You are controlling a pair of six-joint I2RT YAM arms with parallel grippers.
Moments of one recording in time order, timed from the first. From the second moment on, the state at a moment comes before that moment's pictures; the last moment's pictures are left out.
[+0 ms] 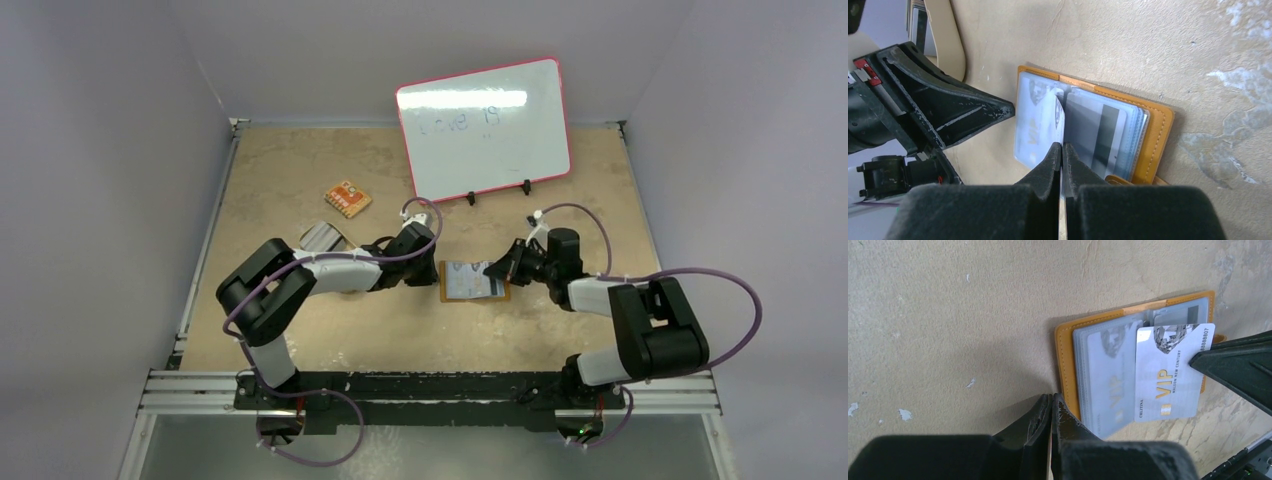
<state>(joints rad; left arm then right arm) -0.83 1.76 0.90 -0.01 -0.05 -0.80 0.17 1.43 0.37 0.43 -0.62 0.60</state>
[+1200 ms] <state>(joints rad) -0.85 1.76 0.88 0.03 -0.08 -0.81 0.19 1.48 0.31 0.61 -0.56 0.73</state>
